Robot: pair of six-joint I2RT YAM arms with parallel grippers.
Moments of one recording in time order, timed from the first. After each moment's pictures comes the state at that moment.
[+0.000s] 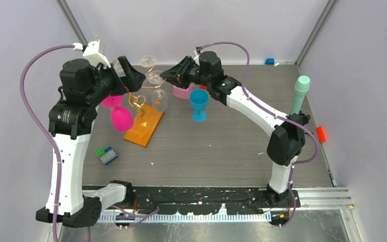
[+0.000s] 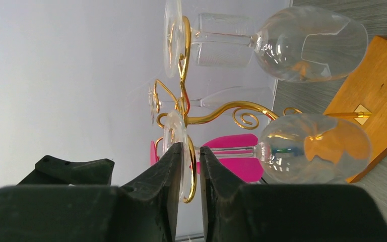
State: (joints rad) left arm -0.16 1.13 1.73 -0.87 0.17 -0.35; right arm 0.69 1.85 1.73 -0.04 -0.34 1.32
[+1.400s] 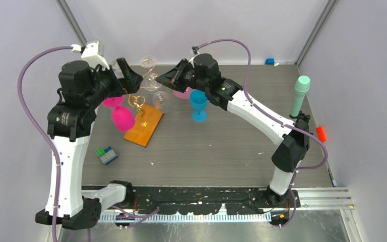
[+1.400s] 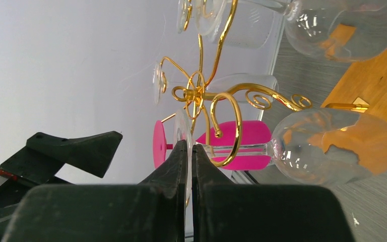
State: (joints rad) left arm -0.16 1.11 1.73 -0.89 0.12 -0.32; right arm 0.79 1.78 1.77 -0.17 -0.19 1.22
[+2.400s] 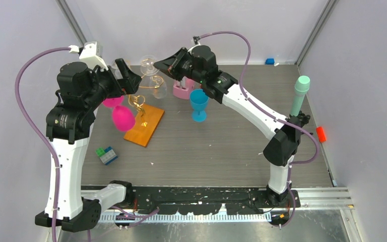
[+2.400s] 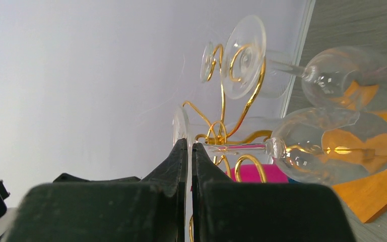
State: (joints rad) left arm -0.16 1.10 1.73 -0.90 0.11 -0.31; right arm 0.77 1.89 1.93 -0.11 -0.13 1.24
